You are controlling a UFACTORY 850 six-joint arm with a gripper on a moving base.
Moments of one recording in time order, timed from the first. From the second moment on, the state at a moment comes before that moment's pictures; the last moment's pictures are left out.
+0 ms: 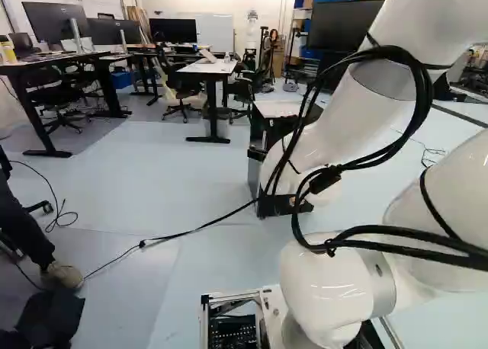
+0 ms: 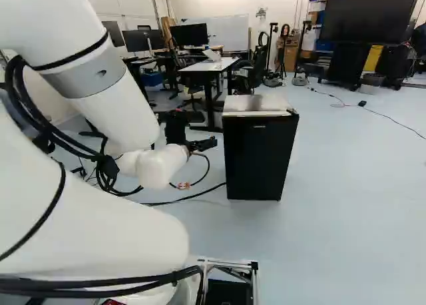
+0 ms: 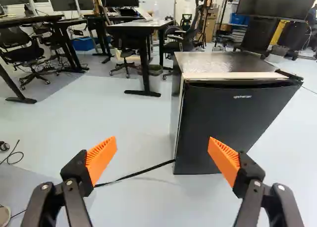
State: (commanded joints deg) arm 0.0 14.8 -6.0 0.0 50.0 0.0
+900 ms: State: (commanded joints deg) arm 0.2 7.9 -12.2 0.0 50.0 0.0
